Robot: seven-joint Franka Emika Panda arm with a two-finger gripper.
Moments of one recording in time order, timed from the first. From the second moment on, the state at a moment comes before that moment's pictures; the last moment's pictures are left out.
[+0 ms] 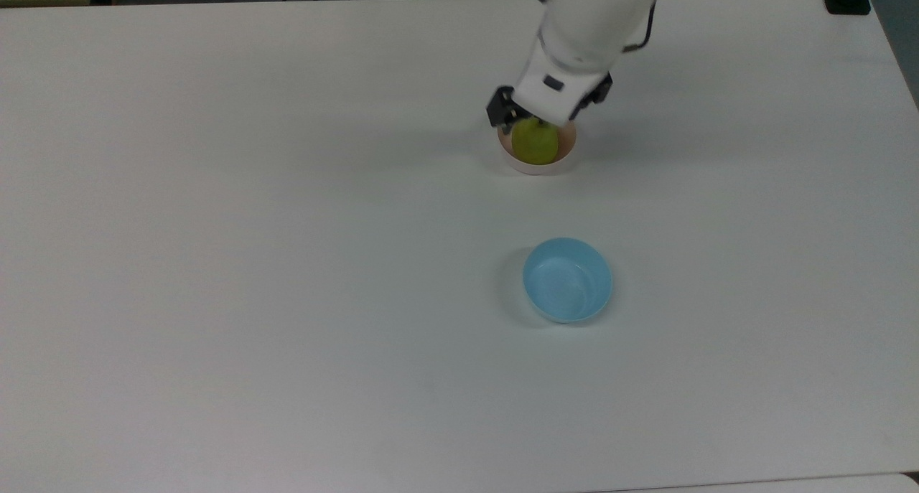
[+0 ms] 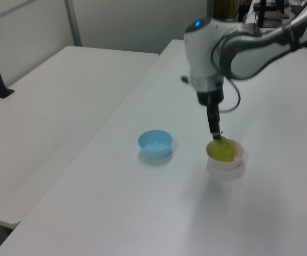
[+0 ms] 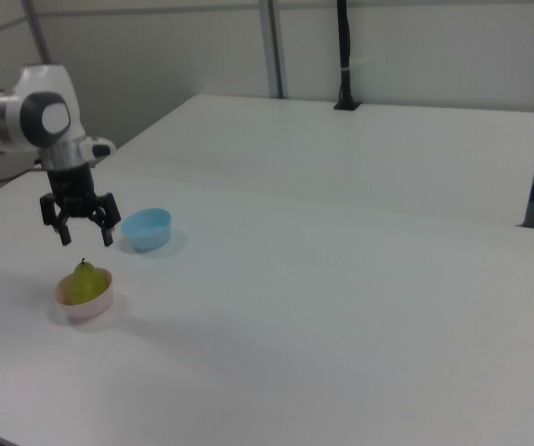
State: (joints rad) arm 0.54 0.29 -0.18 -1.70 0.02 1.81 0.06
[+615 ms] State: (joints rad) arm 0.12 0.10 -0.05 -1.70 -0.02 1.73 0.05
